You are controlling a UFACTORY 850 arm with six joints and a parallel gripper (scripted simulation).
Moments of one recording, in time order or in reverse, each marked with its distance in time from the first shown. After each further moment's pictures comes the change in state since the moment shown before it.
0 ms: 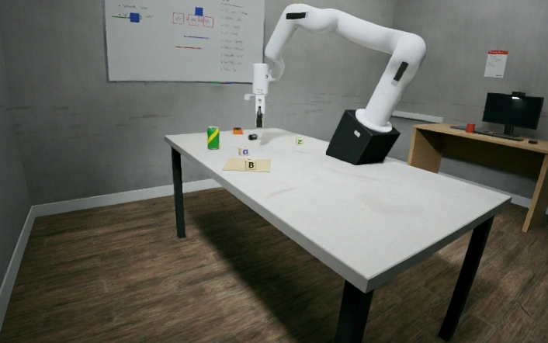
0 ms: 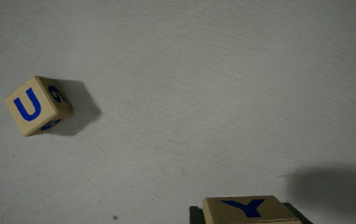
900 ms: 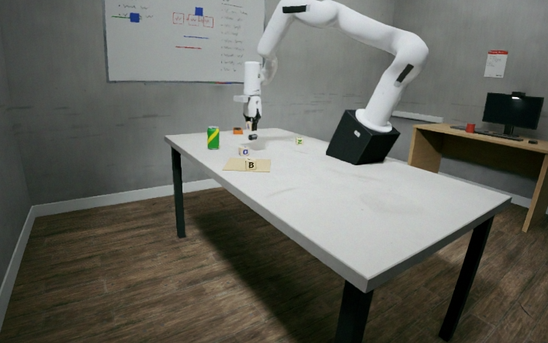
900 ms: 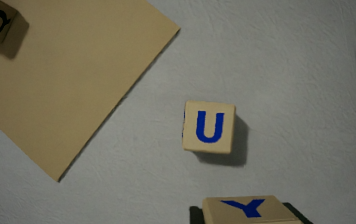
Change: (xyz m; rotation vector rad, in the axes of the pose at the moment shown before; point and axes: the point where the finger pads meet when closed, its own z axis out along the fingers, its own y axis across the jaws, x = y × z) arm 0.036 -0.127 -0.001 -0.001 0.000 -0.671
